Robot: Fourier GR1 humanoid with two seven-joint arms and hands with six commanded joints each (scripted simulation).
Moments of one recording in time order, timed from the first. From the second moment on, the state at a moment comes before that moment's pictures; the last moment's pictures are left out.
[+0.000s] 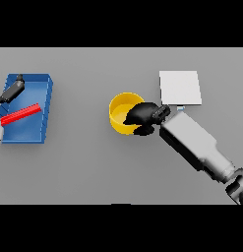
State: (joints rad) left arm -0.42 0.53 -0.04 -1.17 -0.37 0.09 0.43; right arm -0.76 -0.29 0.70 -1.04 0.84 0.58 -0.18
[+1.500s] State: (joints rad) left arm -0.43 0.55 -0.03 -1.18 -0.36 0.08 0.45; right arm -0.78 -0.51 0.46 -1.18 0.80 0.54 -0.08
